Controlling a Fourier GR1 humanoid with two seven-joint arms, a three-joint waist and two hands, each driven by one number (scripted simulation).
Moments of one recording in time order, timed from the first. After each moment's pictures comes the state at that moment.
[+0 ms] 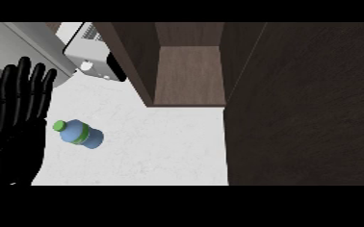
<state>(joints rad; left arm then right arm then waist) 0.01 0.06 0.01 -2.10 0.03 -0.01 -0.01 -0.01 -0.11 0.05 -2.10 0.03 -0.03 0.00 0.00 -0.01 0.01</state>
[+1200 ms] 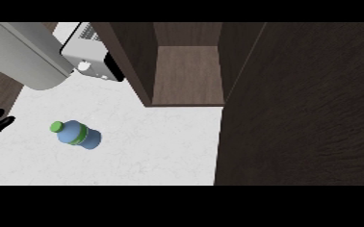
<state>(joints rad) 0.19 0.56 0.35 -1.80 0.85 -0.81 0.10 0.46 -0.11 0.17 -2.43 -0.16 0.09 0.17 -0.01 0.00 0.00</state>
